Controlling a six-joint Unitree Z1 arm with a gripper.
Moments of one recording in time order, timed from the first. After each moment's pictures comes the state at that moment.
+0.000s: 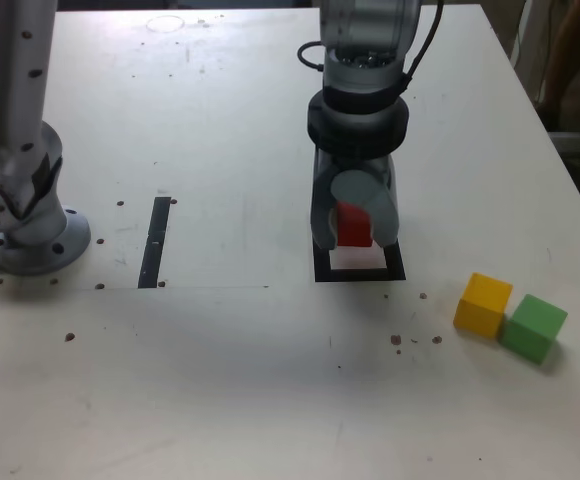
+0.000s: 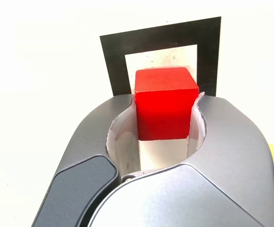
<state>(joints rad) -0.12 1.97 -1.41 1.03 0.07 -0.06</state>
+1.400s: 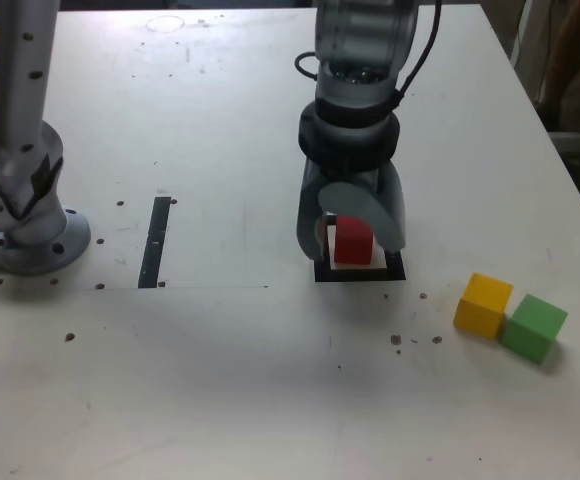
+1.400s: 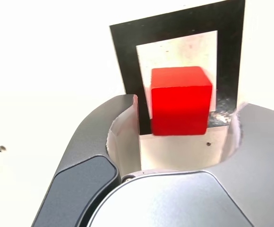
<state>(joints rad) -0.15 1.97 -1.39 1.06 0.07 -0.05</state>
